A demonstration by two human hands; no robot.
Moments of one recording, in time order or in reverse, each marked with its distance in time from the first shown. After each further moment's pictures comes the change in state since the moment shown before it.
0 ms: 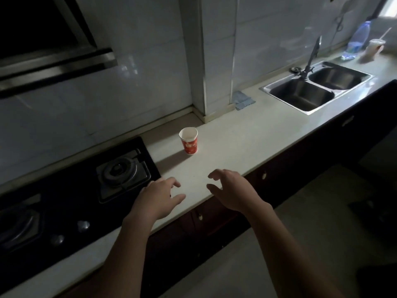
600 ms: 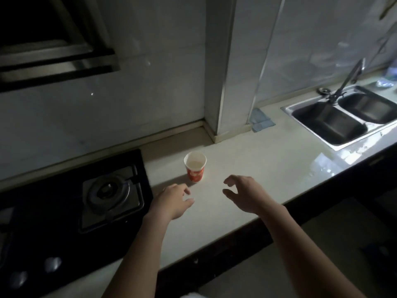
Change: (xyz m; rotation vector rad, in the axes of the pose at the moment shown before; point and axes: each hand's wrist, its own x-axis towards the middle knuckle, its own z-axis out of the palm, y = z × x) left_hand 0.192 -0.005 0.007 -0.077 -0.034 -0.080; right_hand 0.182 0.066 -0.027 -0.112 -0.116 0.030
